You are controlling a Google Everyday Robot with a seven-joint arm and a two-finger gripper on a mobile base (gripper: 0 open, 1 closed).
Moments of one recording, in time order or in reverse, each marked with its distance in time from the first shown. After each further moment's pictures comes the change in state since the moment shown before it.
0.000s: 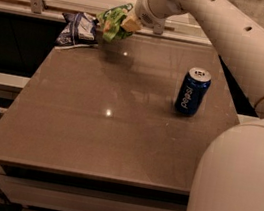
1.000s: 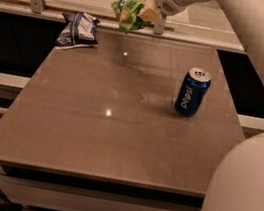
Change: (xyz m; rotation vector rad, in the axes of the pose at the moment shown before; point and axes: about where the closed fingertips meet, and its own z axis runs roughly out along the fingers) arm 0.011 -0.031 -0.056 0.057 0.029 -0.053
